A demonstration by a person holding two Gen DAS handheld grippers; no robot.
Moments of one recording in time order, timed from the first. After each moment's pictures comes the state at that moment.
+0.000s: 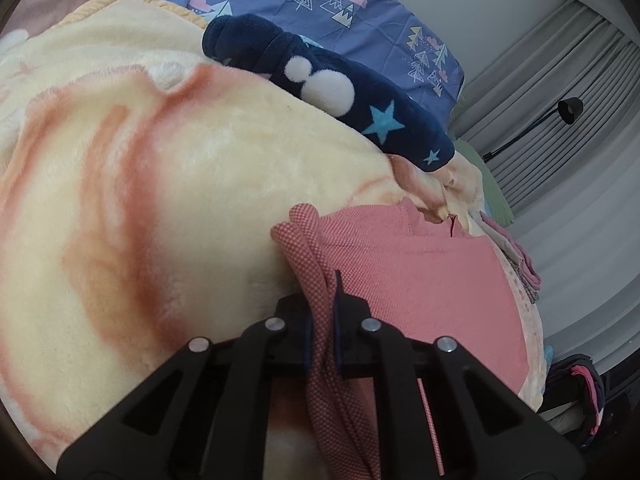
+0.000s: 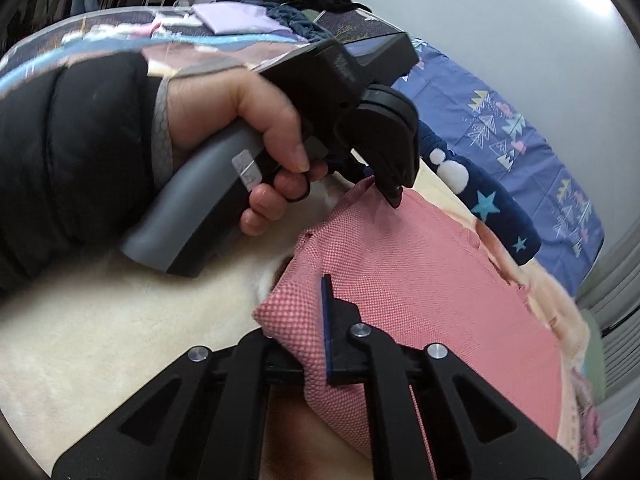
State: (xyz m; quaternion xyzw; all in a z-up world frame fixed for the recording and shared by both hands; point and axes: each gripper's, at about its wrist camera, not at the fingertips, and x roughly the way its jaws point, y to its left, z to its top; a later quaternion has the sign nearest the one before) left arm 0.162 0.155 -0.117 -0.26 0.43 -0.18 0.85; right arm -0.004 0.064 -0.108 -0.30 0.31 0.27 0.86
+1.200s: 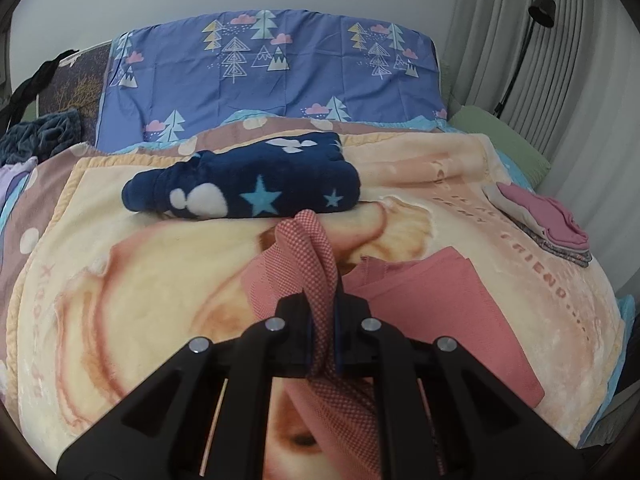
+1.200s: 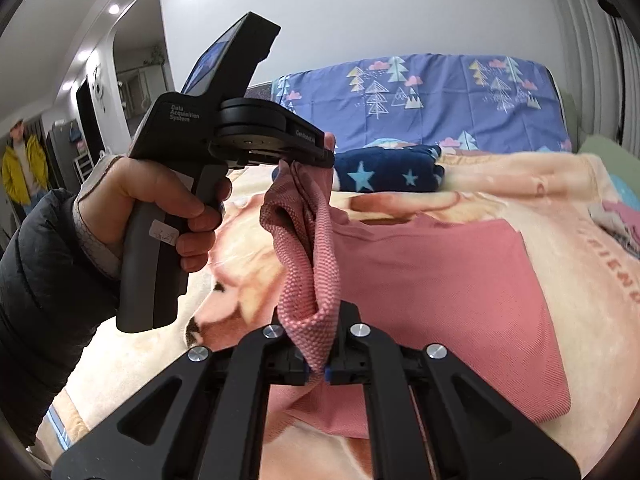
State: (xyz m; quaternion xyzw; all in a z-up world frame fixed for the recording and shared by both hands) left arm 0.167 -0.031 0.024 -0.03 0.38 -0.11 0.92; right arm 0.011 -0.143 -0.031 0.04 0.30 0.23 0.93
